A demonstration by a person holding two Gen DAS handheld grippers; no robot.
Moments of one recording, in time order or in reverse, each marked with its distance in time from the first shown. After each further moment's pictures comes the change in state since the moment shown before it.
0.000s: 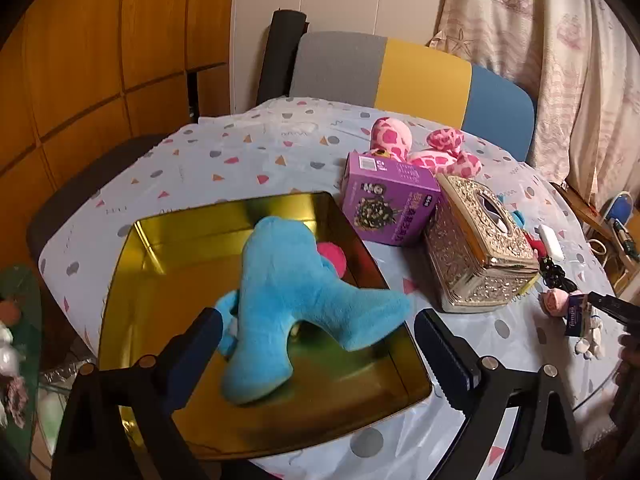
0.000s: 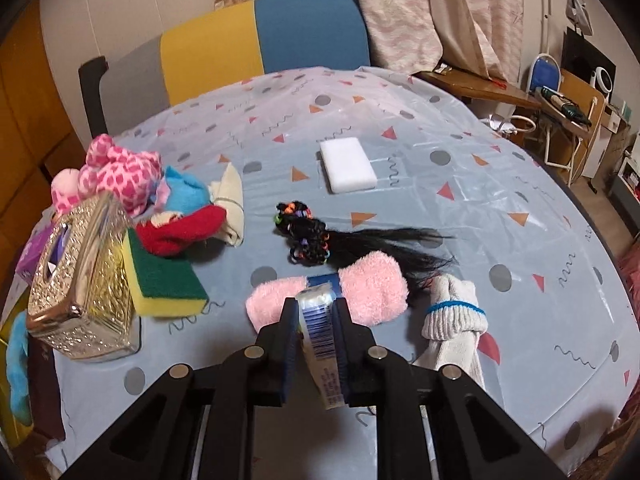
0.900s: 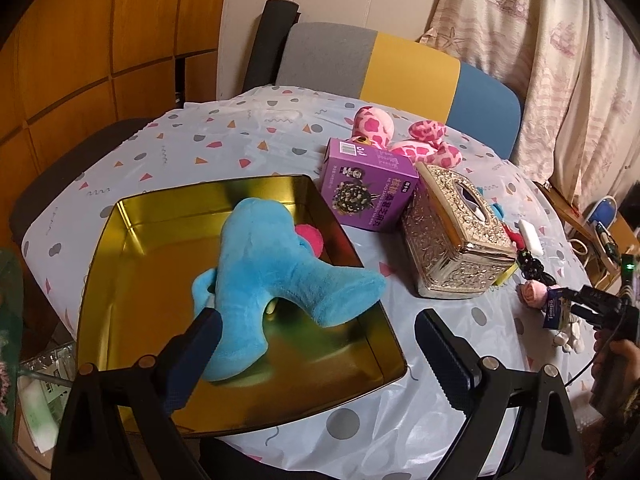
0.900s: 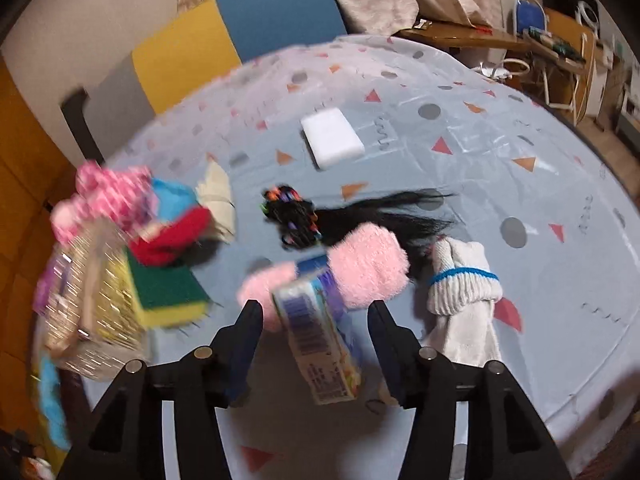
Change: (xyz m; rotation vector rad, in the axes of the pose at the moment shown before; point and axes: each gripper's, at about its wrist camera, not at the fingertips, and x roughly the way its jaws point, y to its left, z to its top) left arm -0.004 -0.002 -0.010 -0.023 0.033 -0.075; right arm 0.018 -0.026 -0.002 0.146 0.099 0.059
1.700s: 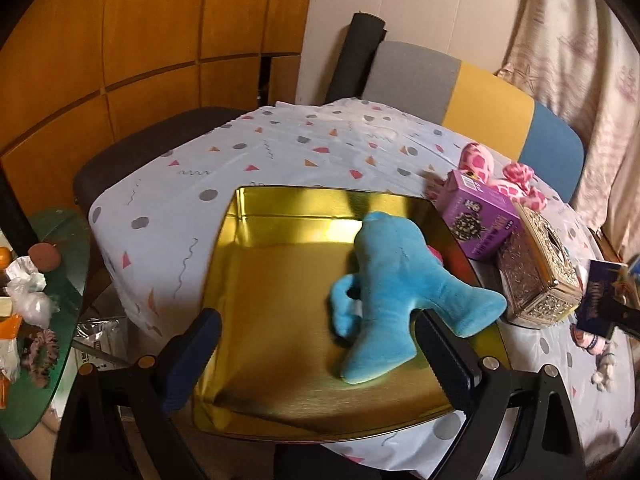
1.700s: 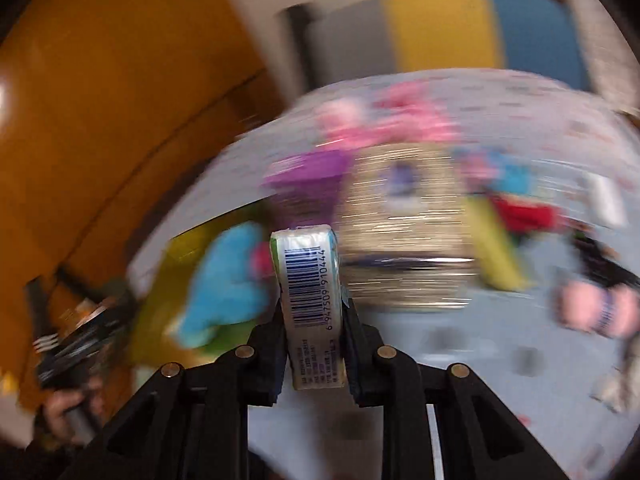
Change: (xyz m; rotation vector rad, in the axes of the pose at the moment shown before) left arm -0.030 0.106 -0.010 -0.165 -0.054 0.183; right arm -0.078 0.235 -0.092 -0.551 0.112 0.590
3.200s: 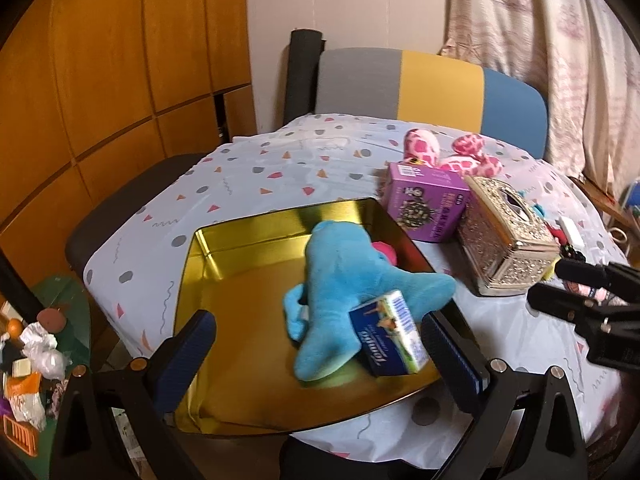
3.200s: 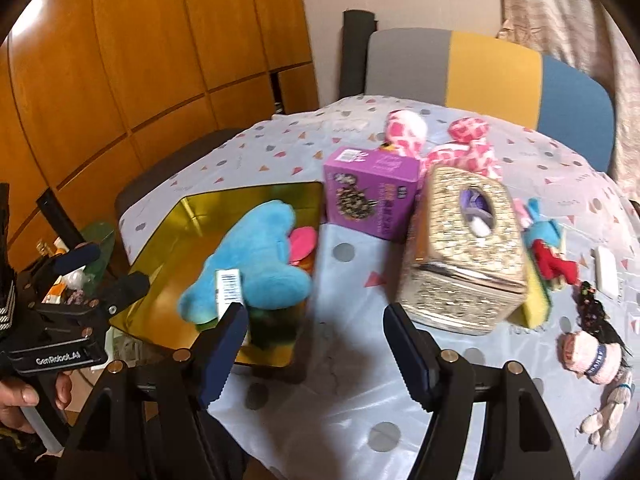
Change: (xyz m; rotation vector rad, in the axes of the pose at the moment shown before) left arm -0.025 -0.072 -0.010 0.249 -0.067 -0.009; right arm 0.018 0.059 -0.023 -0.207 -0.051 -0.186
